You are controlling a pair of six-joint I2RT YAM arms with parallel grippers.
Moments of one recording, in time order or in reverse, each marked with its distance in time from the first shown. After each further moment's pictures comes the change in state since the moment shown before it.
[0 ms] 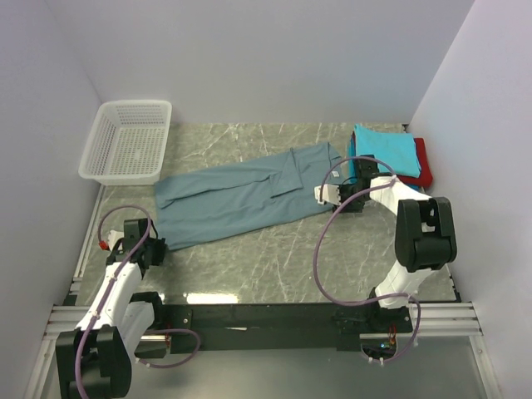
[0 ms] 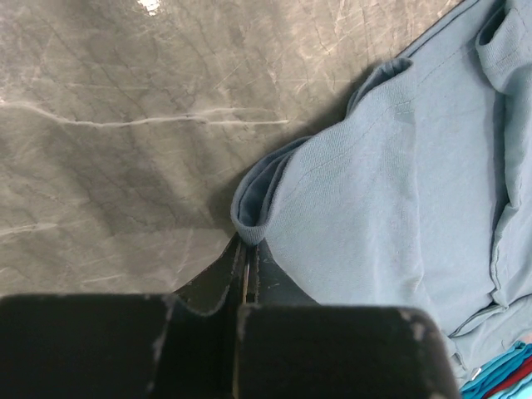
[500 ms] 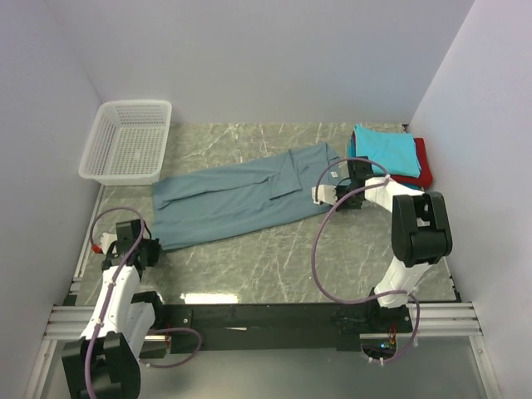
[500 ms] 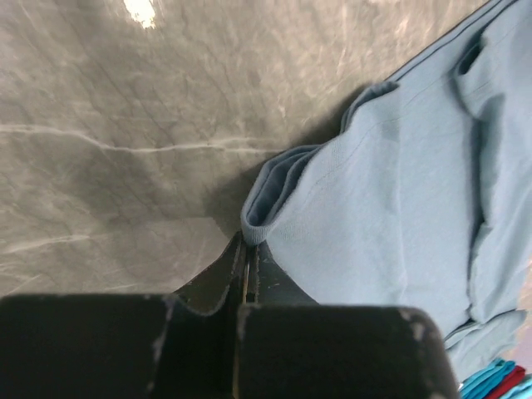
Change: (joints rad) left arm 0.083 -0.048 0.002 -0.027 0.003 0.029; right arm 0.027 0.055 -0.002 0.073 0.102 0.057
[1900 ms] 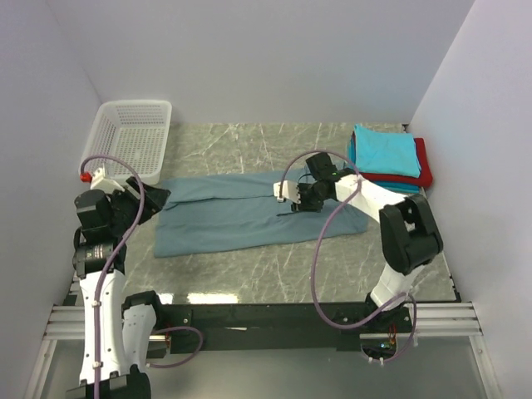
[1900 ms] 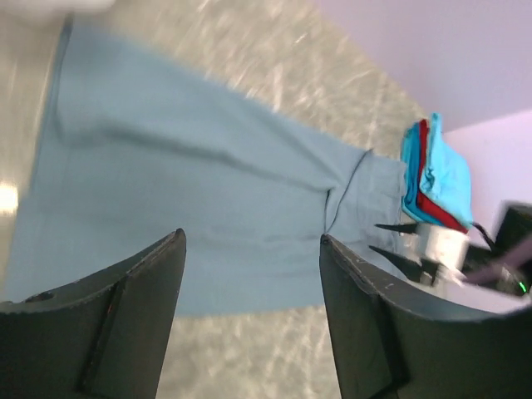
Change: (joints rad) left arm 0.061 -0.129 0.411 -0.003 0.539 0.599; right arm 0.312 -0.066 0.107 -0.082 -0.169 0.295
